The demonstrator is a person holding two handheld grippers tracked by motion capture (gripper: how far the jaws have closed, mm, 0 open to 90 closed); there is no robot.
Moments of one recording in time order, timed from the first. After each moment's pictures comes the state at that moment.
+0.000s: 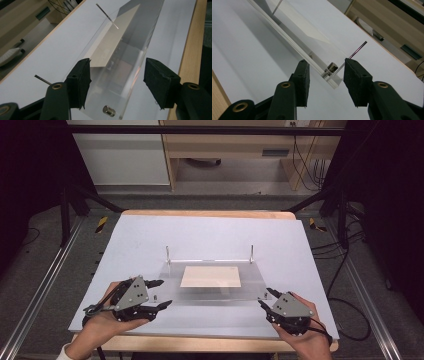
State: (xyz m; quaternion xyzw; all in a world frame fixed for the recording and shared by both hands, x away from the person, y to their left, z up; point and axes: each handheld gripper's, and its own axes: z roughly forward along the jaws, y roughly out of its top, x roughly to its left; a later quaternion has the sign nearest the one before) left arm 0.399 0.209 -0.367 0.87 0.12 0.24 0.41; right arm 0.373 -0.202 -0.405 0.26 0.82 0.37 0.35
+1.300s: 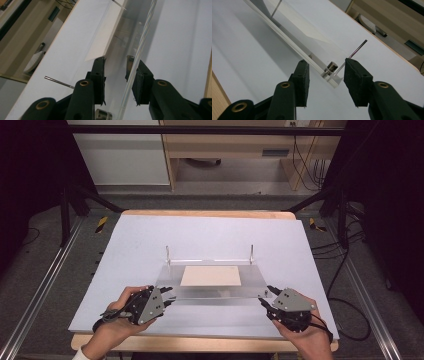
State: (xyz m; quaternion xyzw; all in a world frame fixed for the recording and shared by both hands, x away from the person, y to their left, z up) left arm 0.401 0.190 -0.396 0.88 0.07 0.32 0.33; right arm 0.379 -0.204 -0.398 0.28 0.82 0.38 0.33
